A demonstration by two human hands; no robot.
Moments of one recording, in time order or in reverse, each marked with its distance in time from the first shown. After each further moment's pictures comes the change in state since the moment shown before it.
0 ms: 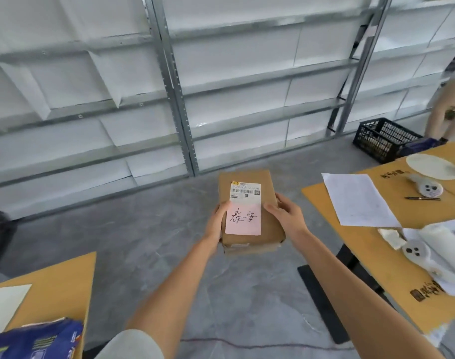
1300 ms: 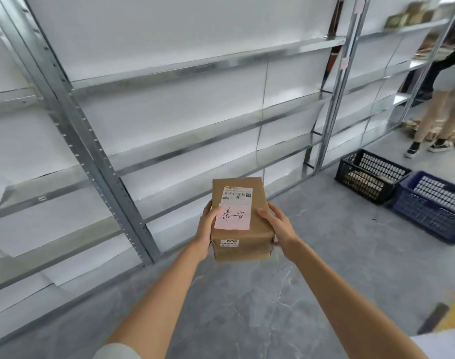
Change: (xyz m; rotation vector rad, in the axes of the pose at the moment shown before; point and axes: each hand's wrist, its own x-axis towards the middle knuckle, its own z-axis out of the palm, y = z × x) left_hand 0.646 0.268 0.084 0.052 -0.200 0.062; right_hand 0.645 -0.140 -0.009 0.194 0.152 0.146
